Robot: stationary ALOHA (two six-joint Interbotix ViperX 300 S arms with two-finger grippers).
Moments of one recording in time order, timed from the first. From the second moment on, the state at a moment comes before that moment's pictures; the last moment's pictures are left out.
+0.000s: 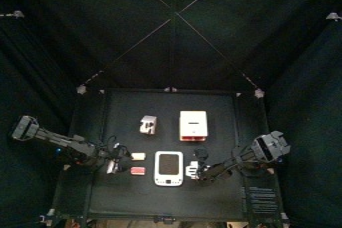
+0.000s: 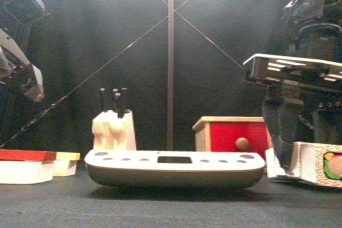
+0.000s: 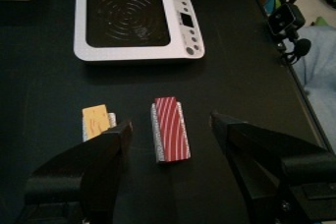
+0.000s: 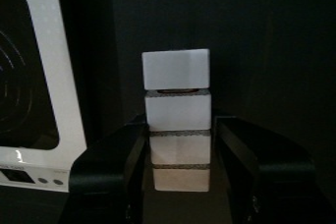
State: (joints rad) left arm -0.21 -0.72 1.30 0.07 -0.02 -0.22; right arm 0.35 0.08 0.63 -0.38 0.74 2.21
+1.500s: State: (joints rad) left arm -0.21 -0.72 1.30 0.07 -0.04 -0.23; right arm 0.27 0.23 0.30 -0.68 0.77 2.22
